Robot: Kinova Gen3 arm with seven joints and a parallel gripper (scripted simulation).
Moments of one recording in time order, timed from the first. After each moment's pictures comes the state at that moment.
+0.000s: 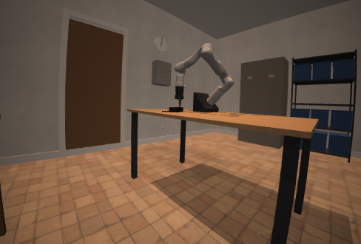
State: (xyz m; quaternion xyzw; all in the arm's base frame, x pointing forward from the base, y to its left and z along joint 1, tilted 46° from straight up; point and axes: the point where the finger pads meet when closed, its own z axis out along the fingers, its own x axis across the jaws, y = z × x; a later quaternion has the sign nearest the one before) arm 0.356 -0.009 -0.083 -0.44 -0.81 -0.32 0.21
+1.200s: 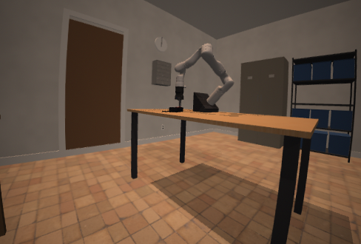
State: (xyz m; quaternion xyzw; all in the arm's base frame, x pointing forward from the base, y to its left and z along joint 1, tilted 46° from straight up) arm 0.356 -0.007 -0.086 -0.44 -0.81 -0.32 0.21
